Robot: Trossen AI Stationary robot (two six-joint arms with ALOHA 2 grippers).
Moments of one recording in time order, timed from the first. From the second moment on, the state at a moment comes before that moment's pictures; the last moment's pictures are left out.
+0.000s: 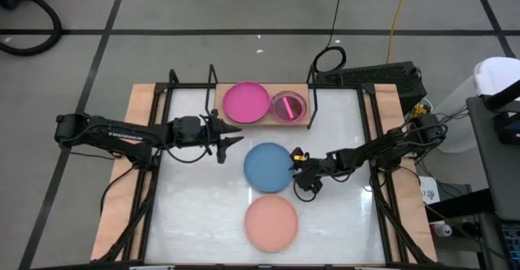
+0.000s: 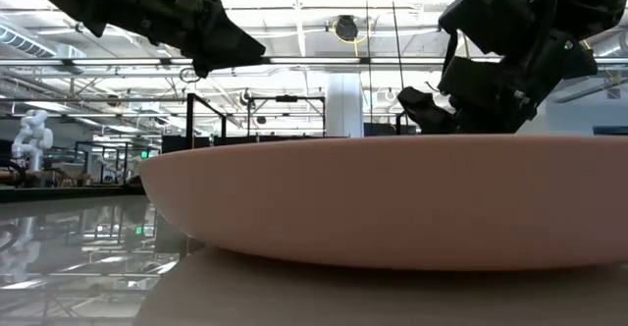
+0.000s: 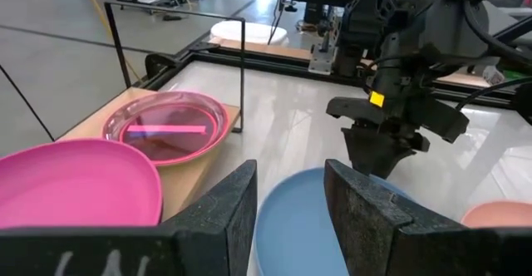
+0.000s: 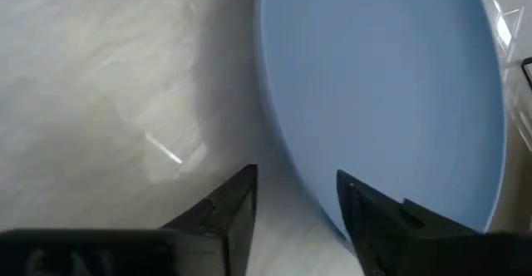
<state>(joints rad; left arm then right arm) 0.08 1.14 0.54 0.36 -0.10 -0.09 0.19 1.55 0.53 0.18 0.18 -0.67</state>
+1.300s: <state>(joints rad) 0.08 1.09 0.55 0.44 -0.12 -0.16 0.02 1.53 0.80 0.20 0.16 -0.86</state>
